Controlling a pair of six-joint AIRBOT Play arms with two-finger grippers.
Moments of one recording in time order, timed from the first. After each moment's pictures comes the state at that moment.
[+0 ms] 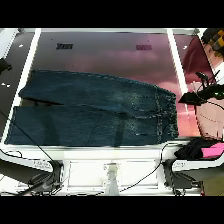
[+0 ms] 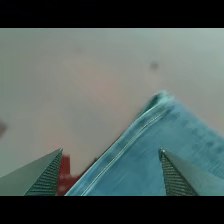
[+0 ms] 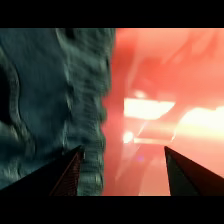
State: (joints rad) left arm 0.57 -1.69 1.68 1.33 -0.80 -1.47; right arm -0.53 -1.57 1.27 -1.26 1.36 1.01
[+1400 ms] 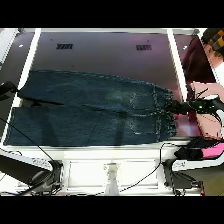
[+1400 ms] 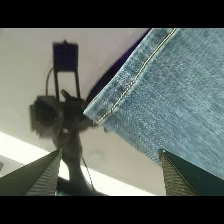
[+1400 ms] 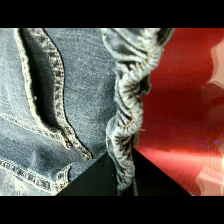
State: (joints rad) left arm 0.67 -1.83 1.67 1.33 -1.12 -1.31; right arm -0.52 -1.59 0.95 -0.89 1.16 0.91
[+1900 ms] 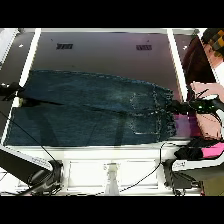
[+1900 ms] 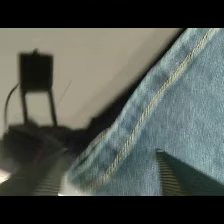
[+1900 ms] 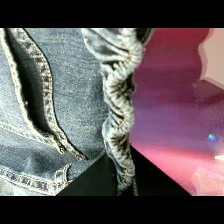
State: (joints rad) left arm 0.68 -1.96 1.68 1.17 -0.95 -1.27; right arm -0.52 -1.59 0.95 -0.89 1.15 0.95
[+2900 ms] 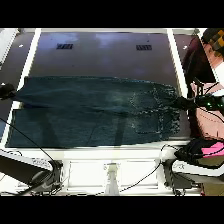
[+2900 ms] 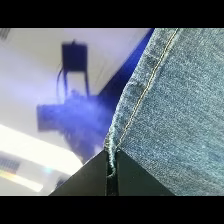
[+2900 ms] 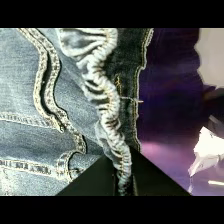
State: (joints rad) left arm 0.68 -1.81 1.65 1.41 -1.14 -1.29; right arm -0.52 -1.41 0.98 -1.00 1.16 0.97
